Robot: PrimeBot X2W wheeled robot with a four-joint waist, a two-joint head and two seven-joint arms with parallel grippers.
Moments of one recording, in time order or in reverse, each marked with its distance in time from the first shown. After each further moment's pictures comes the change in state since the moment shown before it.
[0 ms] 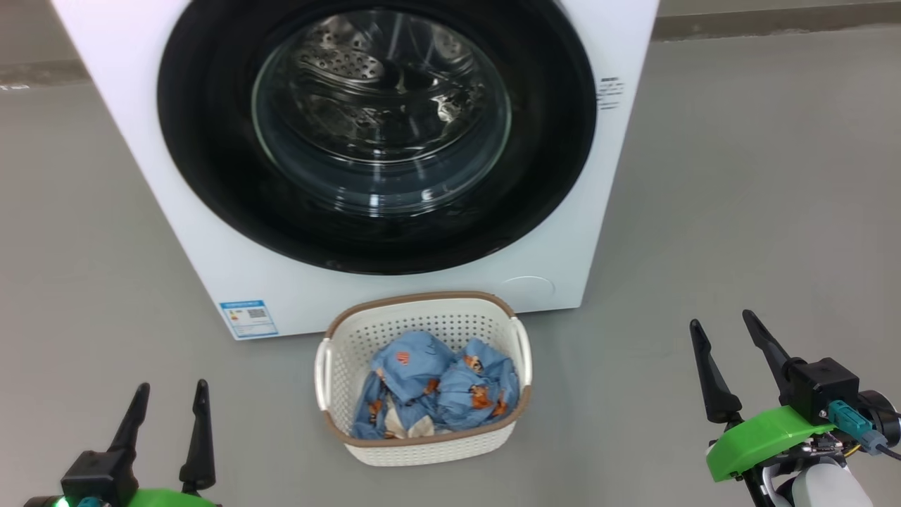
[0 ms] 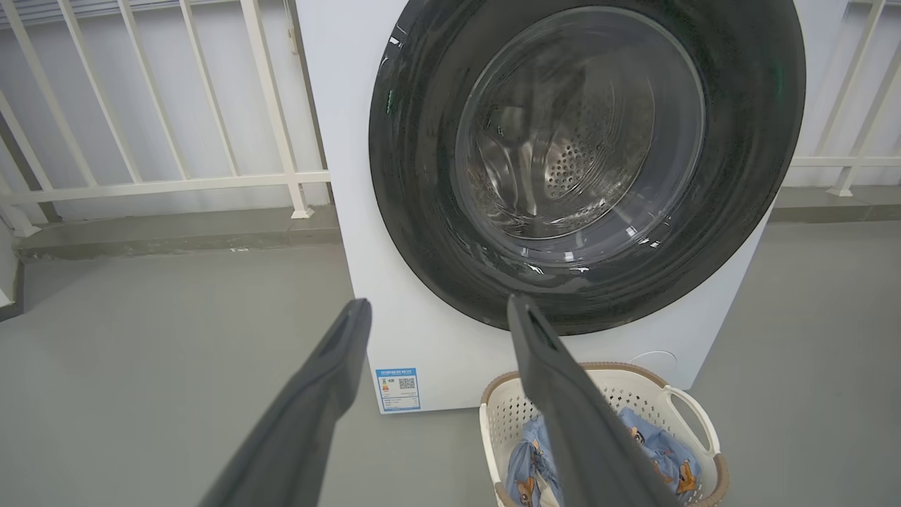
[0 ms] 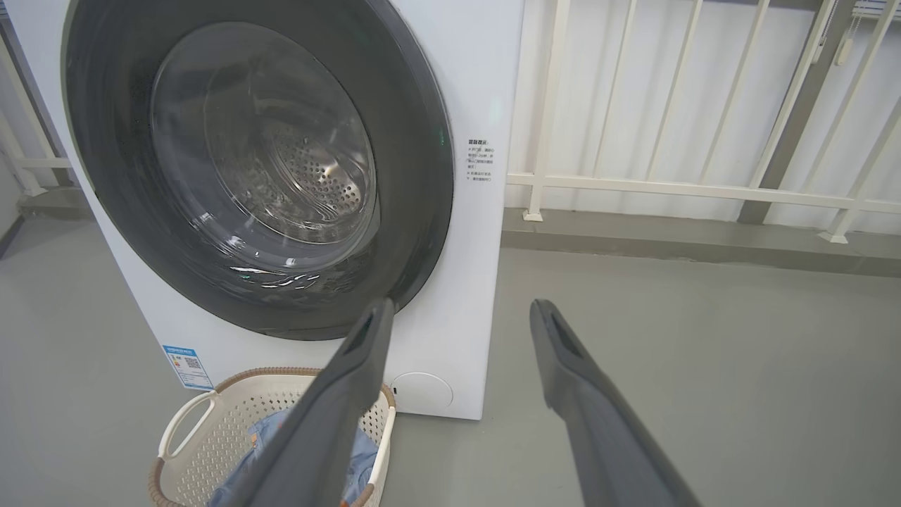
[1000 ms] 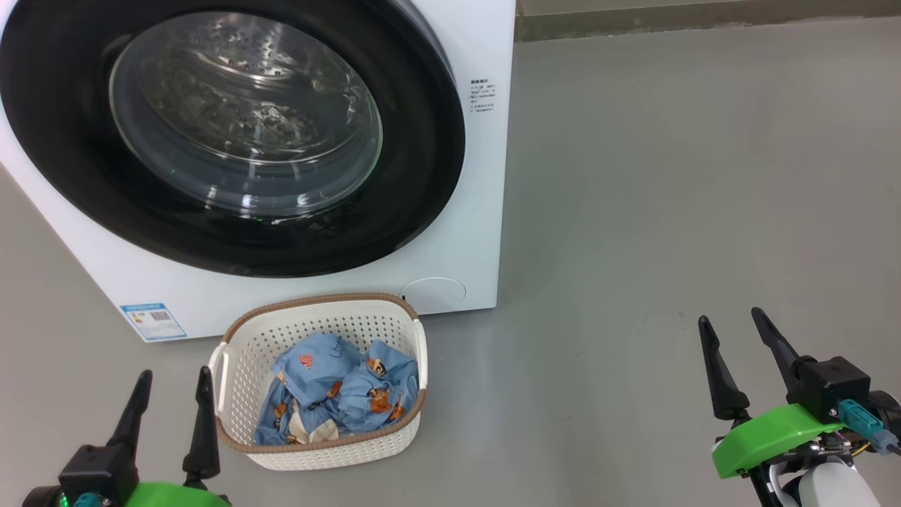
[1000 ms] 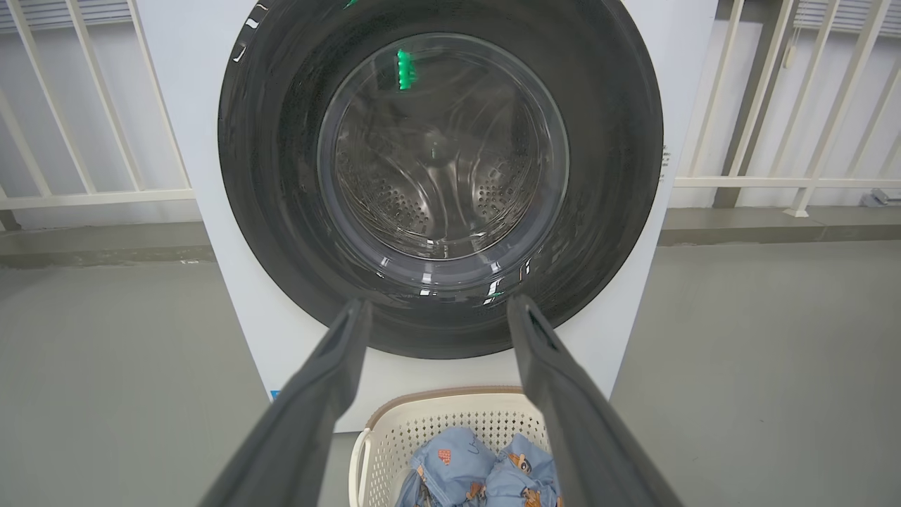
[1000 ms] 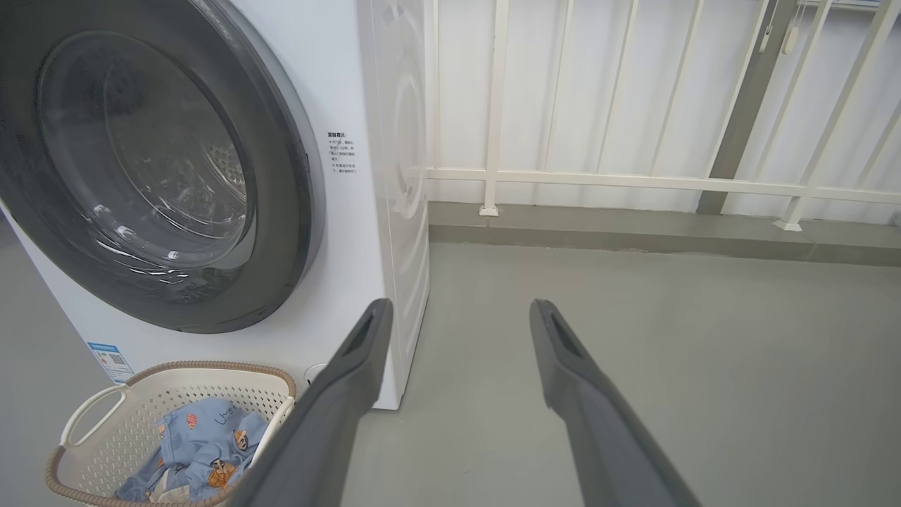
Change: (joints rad) left arm -0.001 -0.014 -0.002 -0.049 -0.018 0.000 0.000; right arm 0.000 -0.002 -0.016 -0.007 0.012 0.000 0.000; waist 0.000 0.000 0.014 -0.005
